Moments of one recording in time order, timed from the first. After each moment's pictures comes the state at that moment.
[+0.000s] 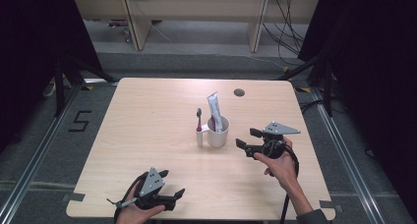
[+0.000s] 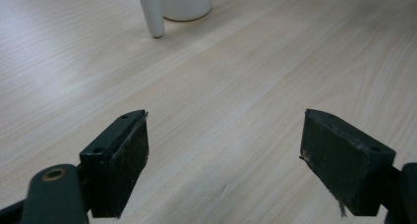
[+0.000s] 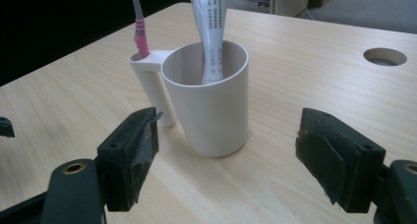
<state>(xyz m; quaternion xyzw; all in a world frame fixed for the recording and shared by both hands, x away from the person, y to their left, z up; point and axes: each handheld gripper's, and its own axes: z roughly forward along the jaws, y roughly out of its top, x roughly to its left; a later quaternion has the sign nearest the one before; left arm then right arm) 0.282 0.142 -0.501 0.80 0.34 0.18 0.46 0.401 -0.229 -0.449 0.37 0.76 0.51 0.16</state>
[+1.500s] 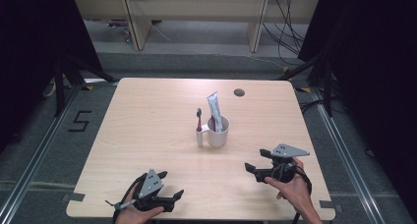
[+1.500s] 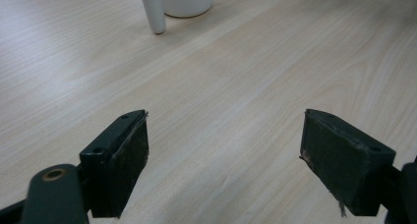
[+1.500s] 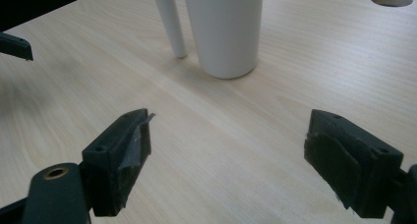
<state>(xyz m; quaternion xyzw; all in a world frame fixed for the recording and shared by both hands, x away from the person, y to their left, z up) 0.279 0.144 -0.502 0.80 0.34 0.18 0.46 0.344 -0.252 -0.469 0.39 0.78 0.47 0.13</state>
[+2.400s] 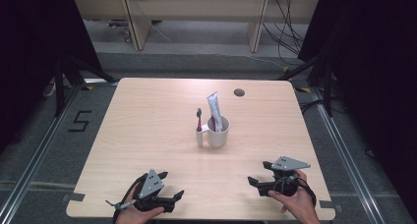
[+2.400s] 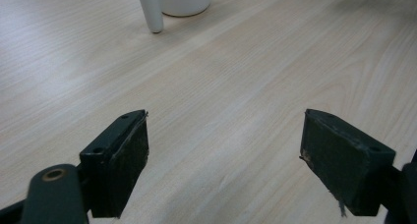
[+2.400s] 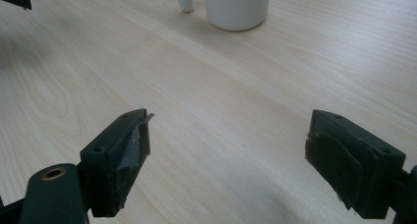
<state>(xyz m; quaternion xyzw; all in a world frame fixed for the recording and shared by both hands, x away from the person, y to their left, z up) 0.279 0.143 -0.503 0.80 0.34 0.17 0.46 0.317 -0.260 -0.485 0.38 0.81 0.43 0.13</state>
